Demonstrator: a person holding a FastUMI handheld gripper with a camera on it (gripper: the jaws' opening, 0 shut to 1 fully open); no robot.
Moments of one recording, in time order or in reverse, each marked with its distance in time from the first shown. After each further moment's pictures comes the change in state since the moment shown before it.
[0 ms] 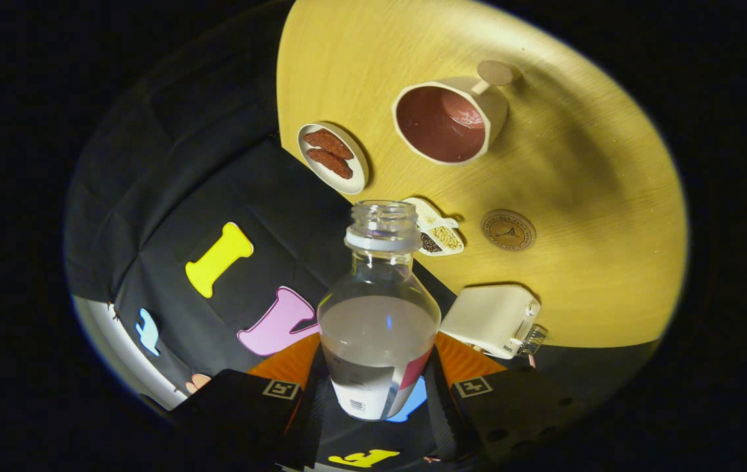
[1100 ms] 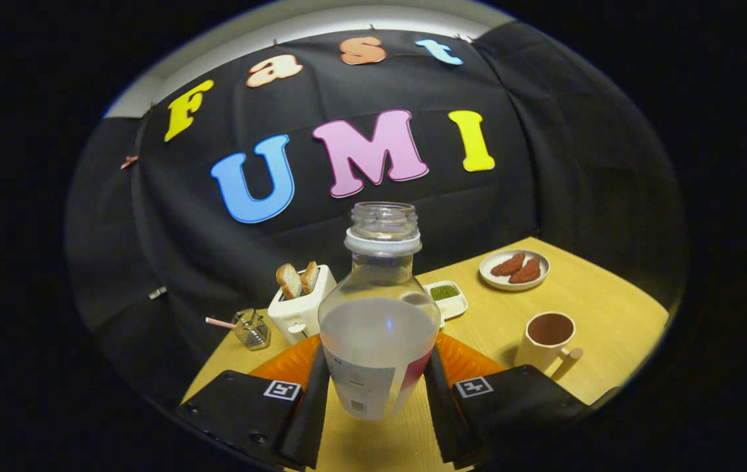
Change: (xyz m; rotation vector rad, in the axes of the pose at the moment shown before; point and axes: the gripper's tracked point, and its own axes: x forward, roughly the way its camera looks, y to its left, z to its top) arm -0.033 -0.125 -0.078 -2.120 -0.131 0.137
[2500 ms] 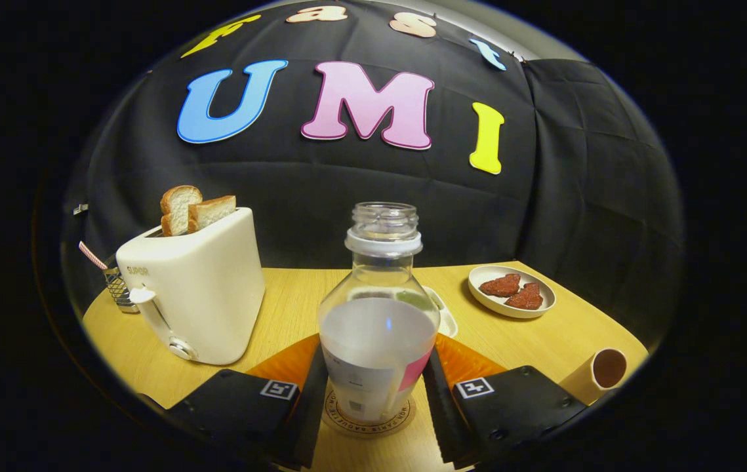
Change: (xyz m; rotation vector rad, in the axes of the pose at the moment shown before) arm 0.196 -0.053 -0.088 -0.192 0.045 -0.212
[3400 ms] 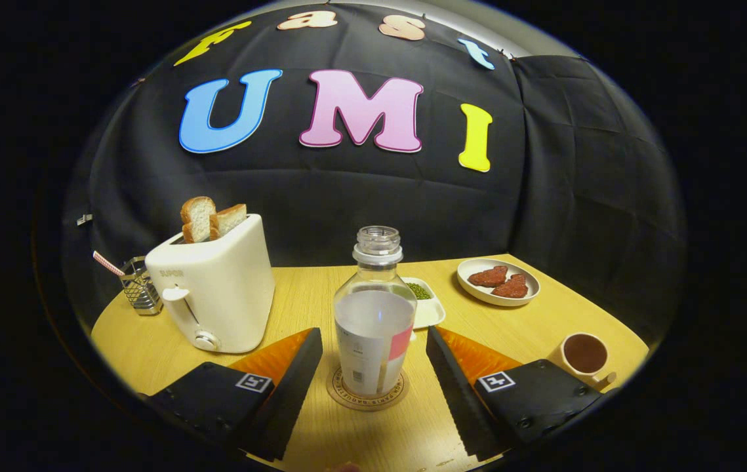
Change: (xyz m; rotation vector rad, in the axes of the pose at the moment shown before) arm -0.072 -0.007 0.019 0.034 -0.025 -0.009
